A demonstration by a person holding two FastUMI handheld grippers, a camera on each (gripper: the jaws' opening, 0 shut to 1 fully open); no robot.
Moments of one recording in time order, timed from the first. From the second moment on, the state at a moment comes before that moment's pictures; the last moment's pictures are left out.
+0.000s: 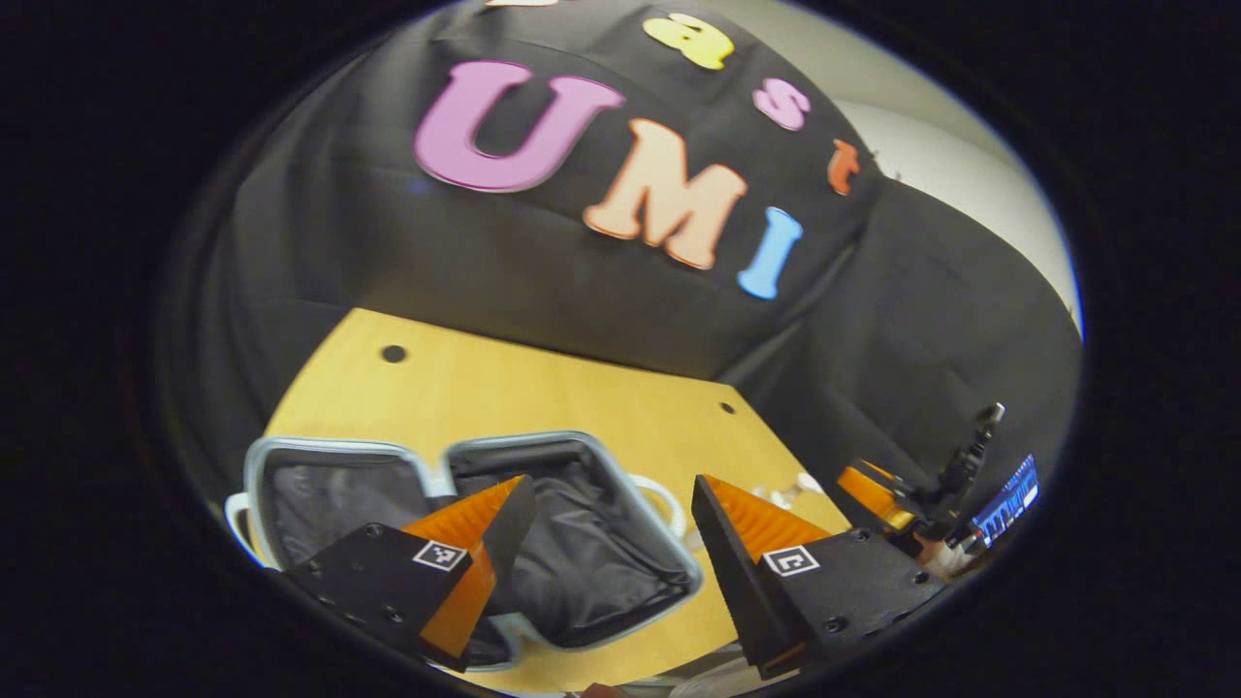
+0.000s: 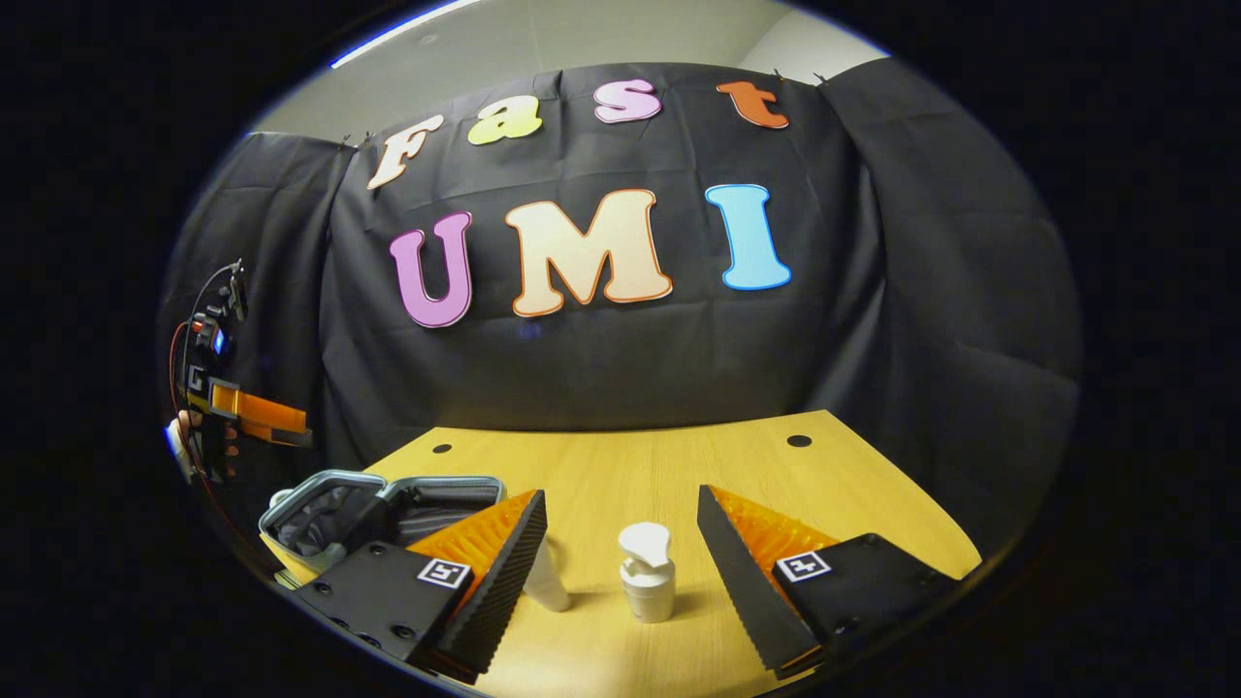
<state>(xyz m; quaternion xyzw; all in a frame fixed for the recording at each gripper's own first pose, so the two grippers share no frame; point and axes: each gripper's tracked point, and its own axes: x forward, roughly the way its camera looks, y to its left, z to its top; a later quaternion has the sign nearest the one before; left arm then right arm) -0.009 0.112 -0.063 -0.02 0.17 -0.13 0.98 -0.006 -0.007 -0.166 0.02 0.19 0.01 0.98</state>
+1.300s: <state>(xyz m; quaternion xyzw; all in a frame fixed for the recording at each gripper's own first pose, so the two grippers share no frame) 0.103 -0.038 -0.277 0.00 0.23 -0.08 0.97 0.009 -0.017 -0.332 0.04 0.29 0.09 0.95</state>
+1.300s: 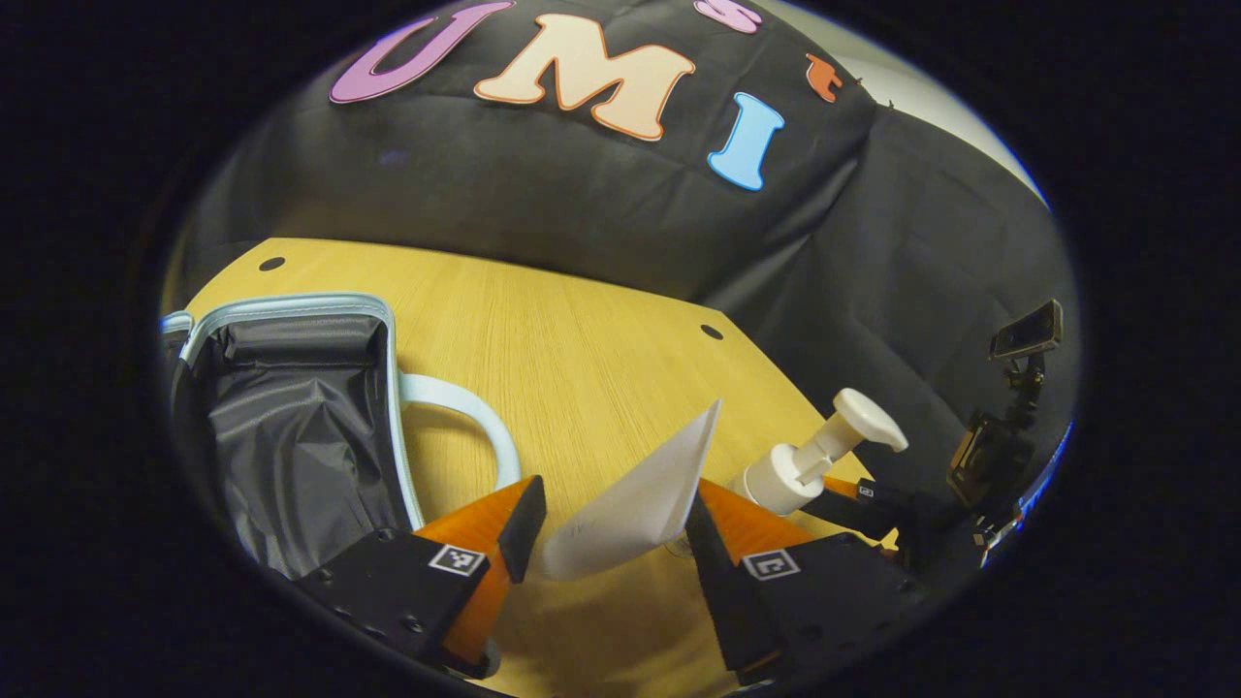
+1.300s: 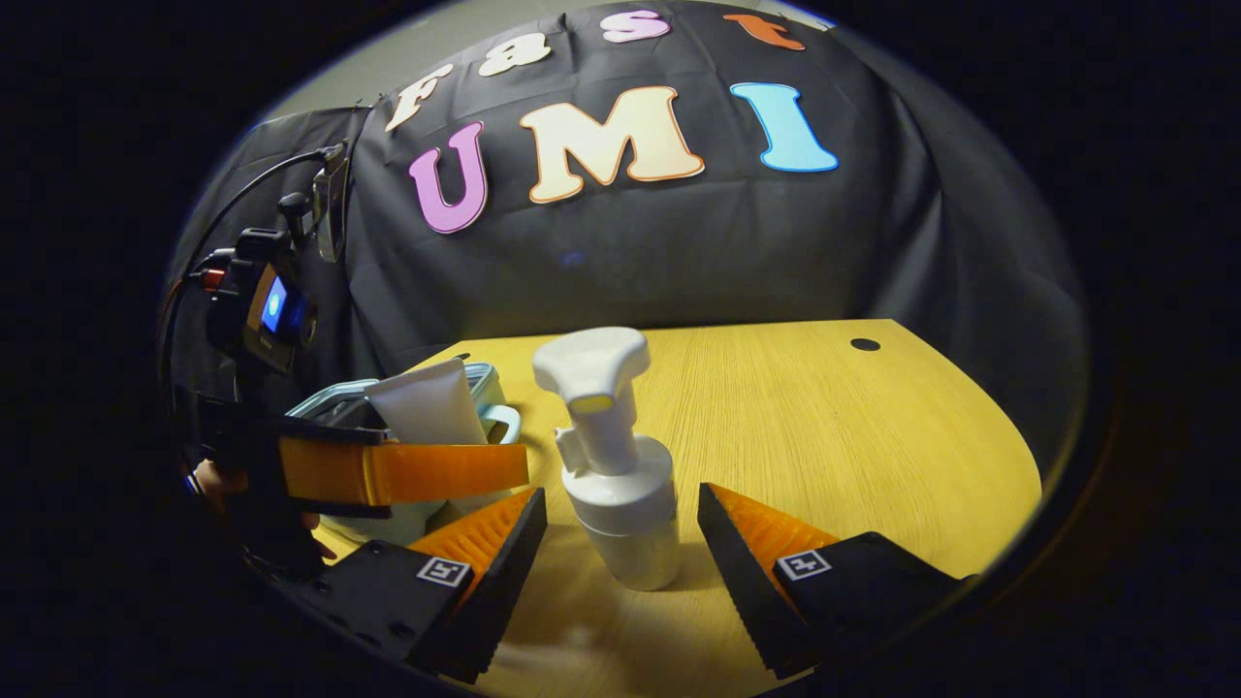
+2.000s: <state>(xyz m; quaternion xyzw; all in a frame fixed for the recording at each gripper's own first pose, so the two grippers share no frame) 0.105 -0.029 -0.246 0.00 0.20 -0.04 0.98 0.016 -0.019 -0.350 0.02 0.29 0.09 0.95</state>
